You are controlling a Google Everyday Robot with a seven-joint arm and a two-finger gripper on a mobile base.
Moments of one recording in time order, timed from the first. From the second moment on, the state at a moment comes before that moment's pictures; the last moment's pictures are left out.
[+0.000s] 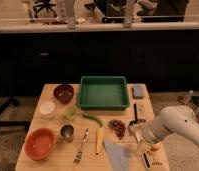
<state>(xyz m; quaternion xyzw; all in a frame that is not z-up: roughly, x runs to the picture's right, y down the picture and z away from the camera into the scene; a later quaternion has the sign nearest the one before) 0.188 0.258 0.698 -0.34 -0.17 0.18 0.91</state>
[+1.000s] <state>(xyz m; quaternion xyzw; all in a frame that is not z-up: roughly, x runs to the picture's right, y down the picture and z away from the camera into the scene) 0.120 0.306 0.706 -0.34 -0.17 0.12 0.91</state>
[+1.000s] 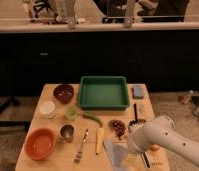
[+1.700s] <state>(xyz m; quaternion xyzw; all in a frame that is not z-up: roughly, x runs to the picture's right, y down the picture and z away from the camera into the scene) 0.087 0.320 0.729 -0.36 -0.21 0.11 0.90</state>
